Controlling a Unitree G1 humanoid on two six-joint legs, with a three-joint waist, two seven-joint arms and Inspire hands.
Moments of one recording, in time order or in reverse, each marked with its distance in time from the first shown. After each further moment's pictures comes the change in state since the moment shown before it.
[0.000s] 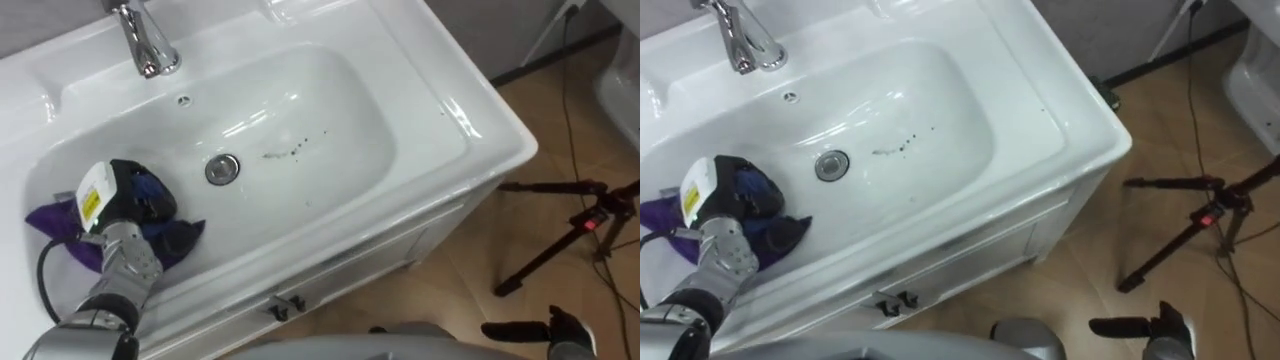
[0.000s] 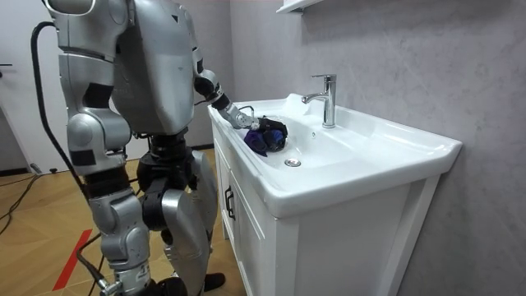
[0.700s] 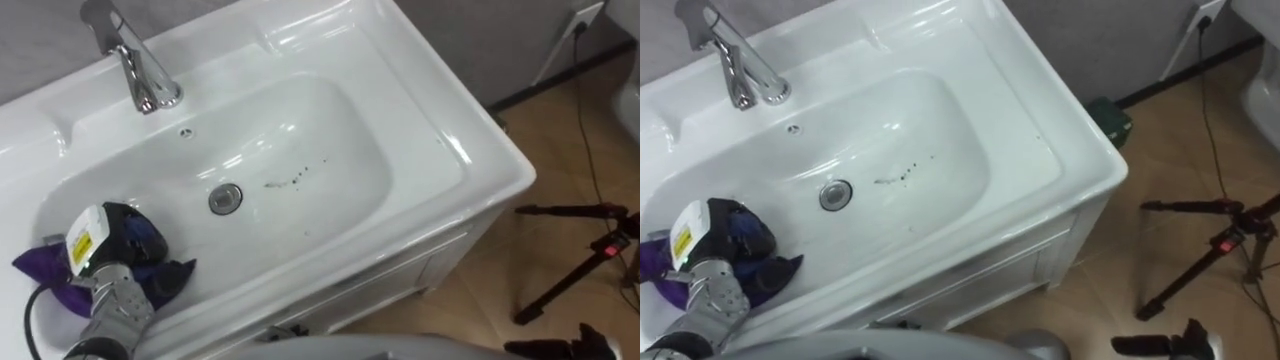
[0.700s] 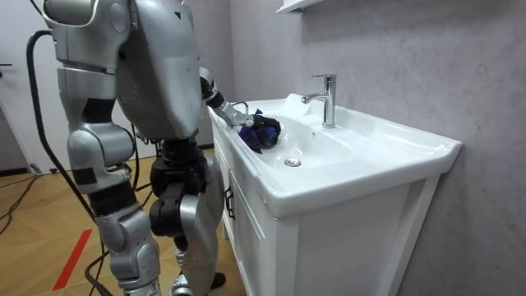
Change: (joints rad) left arm 0.180 -0.010 0.057 -0.090 0.061 0.027 0.001; right arm 0.102 -0.014 -0.088 -0.100 -0.117 0.029 -0.054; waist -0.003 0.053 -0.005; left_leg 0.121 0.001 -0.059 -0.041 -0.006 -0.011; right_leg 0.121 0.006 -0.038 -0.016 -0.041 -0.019
